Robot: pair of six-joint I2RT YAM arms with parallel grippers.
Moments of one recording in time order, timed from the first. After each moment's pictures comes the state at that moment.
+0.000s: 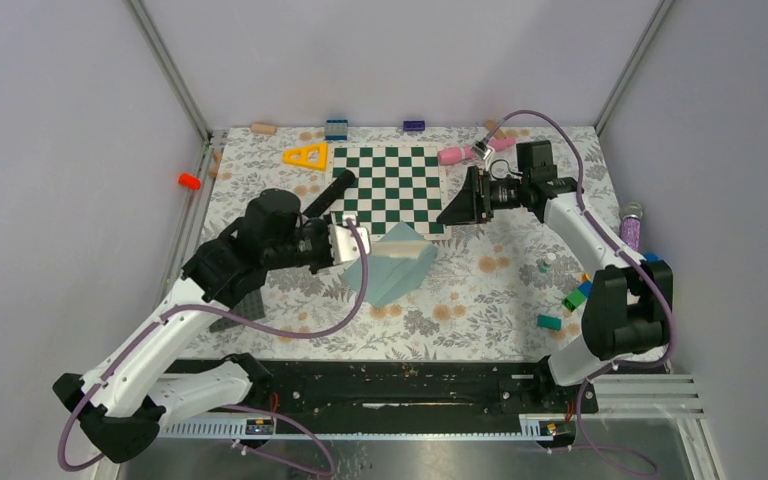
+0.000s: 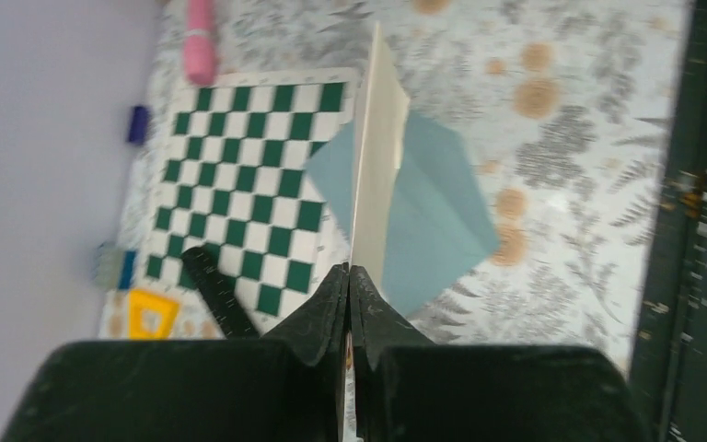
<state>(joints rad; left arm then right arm) -0.68 0.99 1.18 -0.68 0.33 0.71 0.17 1.54 1.21 -0.46 -1.16 0.24</state>
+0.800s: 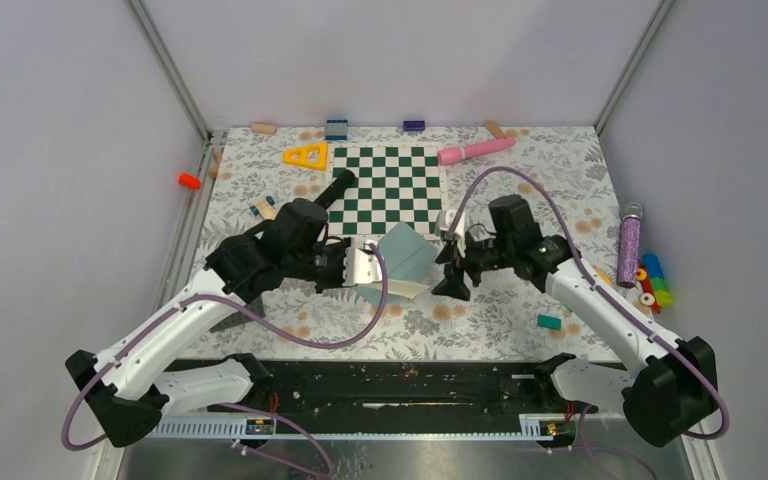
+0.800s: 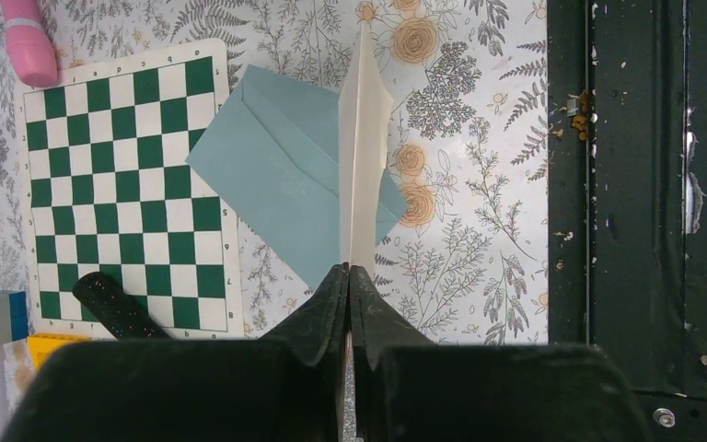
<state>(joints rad) -0.78 1.06 1.16 -0.87 0.41 0.79 0.46 1.15 0.91 -0.52 -0.86 -0.50</state>
